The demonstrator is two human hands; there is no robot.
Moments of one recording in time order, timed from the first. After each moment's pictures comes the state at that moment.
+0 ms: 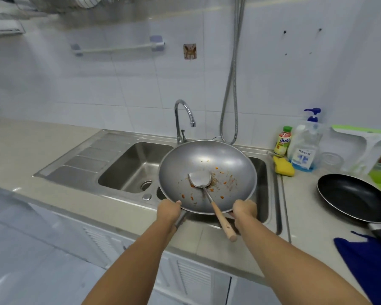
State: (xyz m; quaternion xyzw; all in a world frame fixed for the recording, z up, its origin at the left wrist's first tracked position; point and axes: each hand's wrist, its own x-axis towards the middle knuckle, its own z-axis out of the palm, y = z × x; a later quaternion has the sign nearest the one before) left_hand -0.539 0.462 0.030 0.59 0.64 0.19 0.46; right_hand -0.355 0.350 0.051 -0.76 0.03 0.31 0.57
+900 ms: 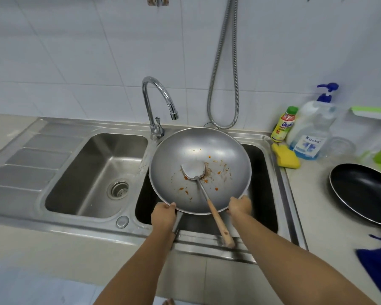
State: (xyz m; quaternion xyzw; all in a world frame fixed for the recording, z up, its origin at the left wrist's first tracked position) left_hand -0.474 0.552 -0.007 0.55 0.66 0.16 0.49; right_hand -0.297 0.460 -0.027 -0.80 0.11 0.29 0.51
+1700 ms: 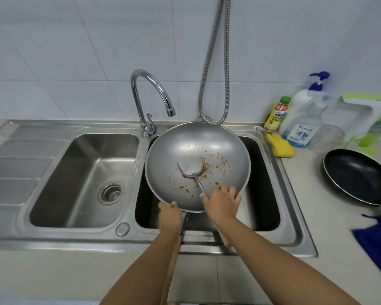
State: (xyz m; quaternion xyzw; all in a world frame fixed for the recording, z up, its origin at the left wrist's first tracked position) left_hand -0.466 0.562 -0.014 0.56 0.65 0.11 0.51; right_hand -0.356 0.486 0.005 -0.95 -0.28 0.11 0.06
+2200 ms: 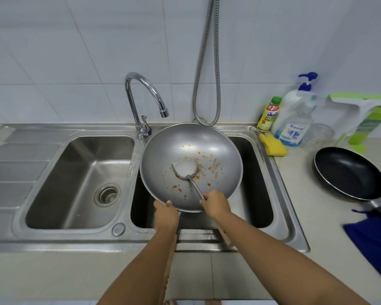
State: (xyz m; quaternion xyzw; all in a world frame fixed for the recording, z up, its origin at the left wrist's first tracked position) left_hand -0.465 0.555 -0.009 0.57 0.65 0.10 0.49; right_hand -0.345 0.481 -0.001 -0.90 -0.27 0.28 0.17
